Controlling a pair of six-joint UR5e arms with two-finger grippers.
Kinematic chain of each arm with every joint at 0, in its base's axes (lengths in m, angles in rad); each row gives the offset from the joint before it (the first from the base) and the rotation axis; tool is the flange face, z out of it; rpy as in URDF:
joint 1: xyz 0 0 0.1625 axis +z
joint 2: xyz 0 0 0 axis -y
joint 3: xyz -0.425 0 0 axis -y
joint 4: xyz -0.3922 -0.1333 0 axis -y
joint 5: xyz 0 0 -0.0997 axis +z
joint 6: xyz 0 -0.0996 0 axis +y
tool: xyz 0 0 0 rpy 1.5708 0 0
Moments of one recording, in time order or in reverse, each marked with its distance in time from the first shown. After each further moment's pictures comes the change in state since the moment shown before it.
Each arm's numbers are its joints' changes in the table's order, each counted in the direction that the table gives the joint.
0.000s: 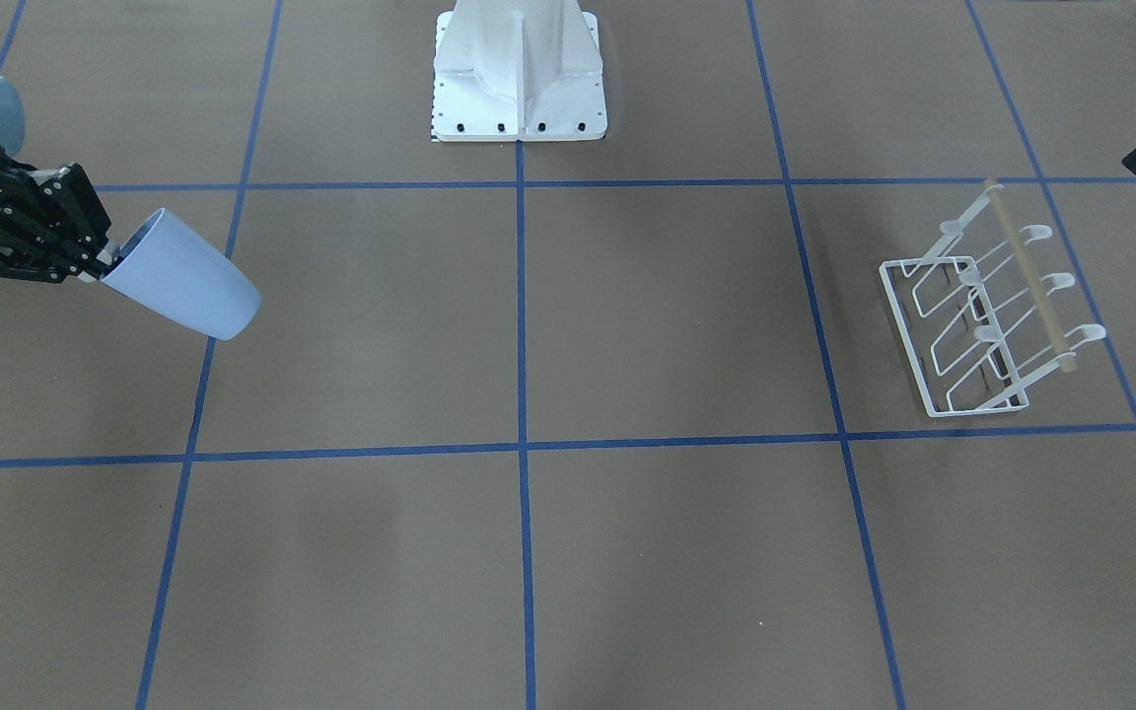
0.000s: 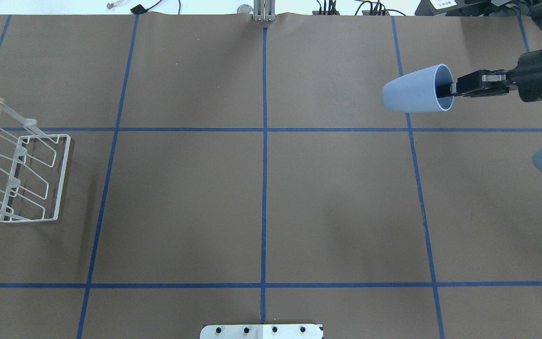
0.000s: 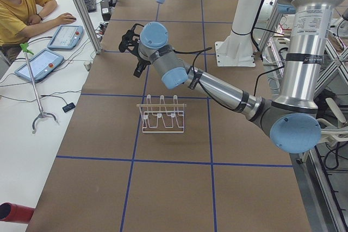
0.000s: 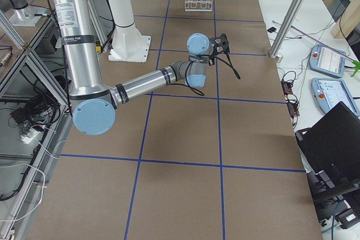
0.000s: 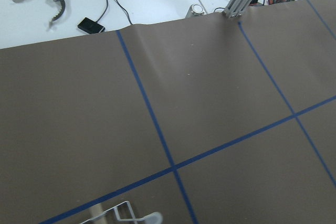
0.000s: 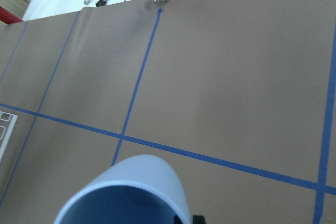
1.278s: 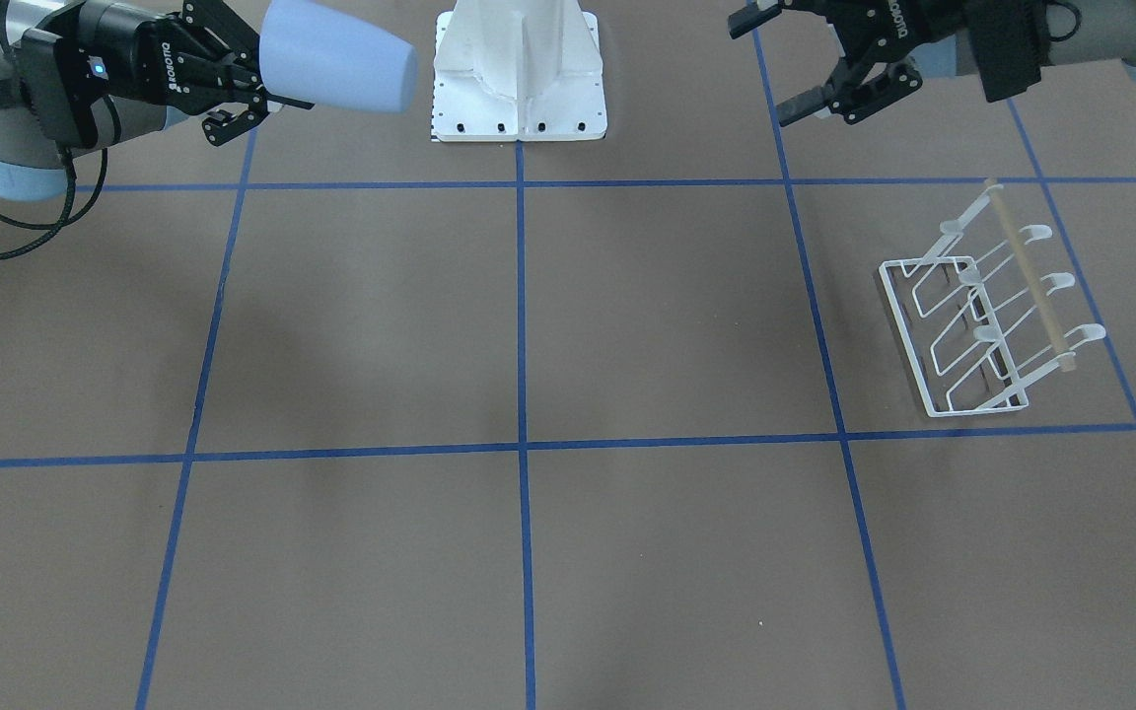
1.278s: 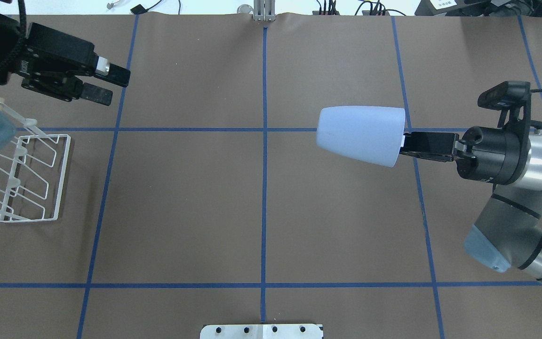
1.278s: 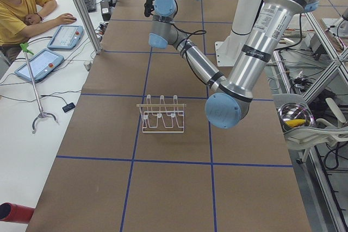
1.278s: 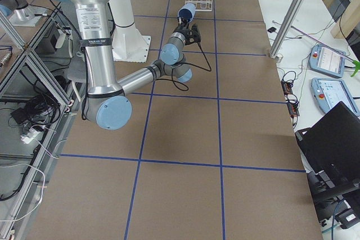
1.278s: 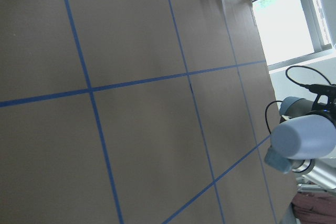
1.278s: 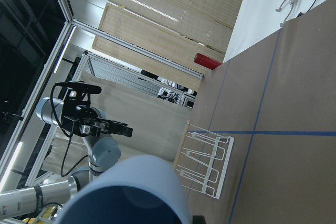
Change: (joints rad) left arm 0.425 -0.309 -0.003 -0.521 -0.133 1.050; right arm -0.436 0.000 0.013 0.710 0.534 -0.378
